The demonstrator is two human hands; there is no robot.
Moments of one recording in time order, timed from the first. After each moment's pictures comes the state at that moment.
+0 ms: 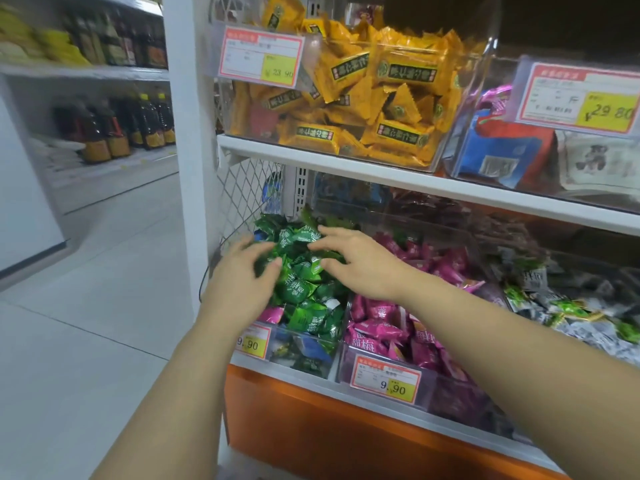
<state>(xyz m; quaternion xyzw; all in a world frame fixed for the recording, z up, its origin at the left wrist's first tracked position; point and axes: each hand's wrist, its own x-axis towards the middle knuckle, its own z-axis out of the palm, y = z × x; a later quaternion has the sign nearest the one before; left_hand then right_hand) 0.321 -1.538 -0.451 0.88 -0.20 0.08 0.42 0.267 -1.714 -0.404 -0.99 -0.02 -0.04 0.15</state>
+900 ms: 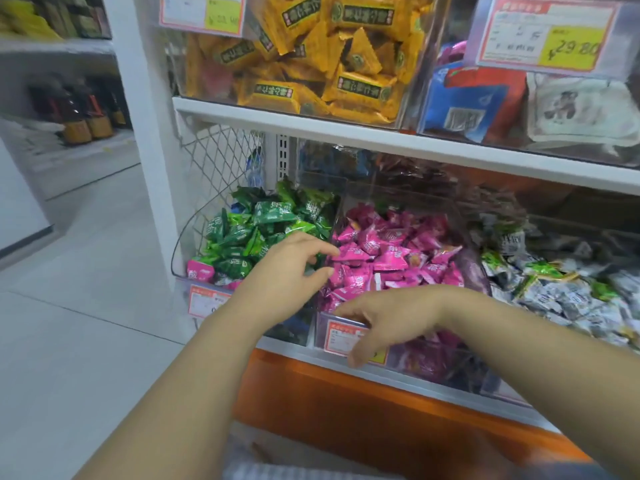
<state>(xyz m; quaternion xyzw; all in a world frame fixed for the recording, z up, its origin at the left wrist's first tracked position) 0.273 -1.589 -0.447 0.84 -0.41 -0.02 0.36 0.189 -1.738 -0.422 -0.91 -0.04 0.33 0.24</state>
